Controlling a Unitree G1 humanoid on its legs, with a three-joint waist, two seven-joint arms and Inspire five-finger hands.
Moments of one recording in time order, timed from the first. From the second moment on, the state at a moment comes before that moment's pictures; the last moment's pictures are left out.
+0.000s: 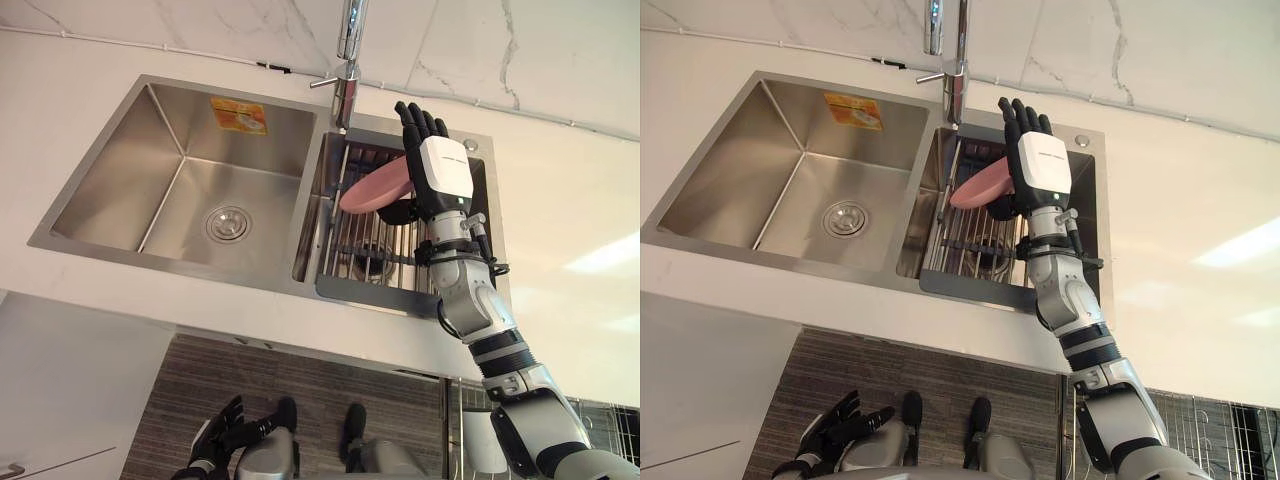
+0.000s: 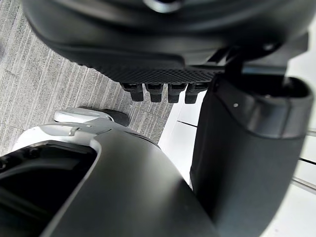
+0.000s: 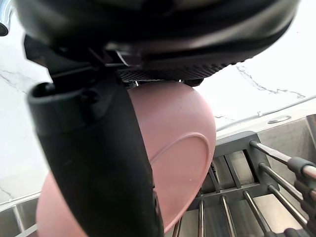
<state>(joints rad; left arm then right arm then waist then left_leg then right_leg) 0.21 0.17 0.08 0.90 -0.24 -0.17 -0.22 -0.54 -0.32 0.19 0.23 -0.78 0.07 -0.28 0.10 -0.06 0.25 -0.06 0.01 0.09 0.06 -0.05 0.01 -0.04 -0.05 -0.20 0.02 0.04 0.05</state>
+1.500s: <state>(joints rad) 0.15 0.19 0.09 0.90 -0.26 -0.17 -0.23 -0.60 -0.45 0.19 0.31 -0.77 -0.04 -0.27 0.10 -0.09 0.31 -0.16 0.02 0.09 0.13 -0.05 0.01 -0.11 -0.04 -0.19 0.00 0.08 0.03</state>
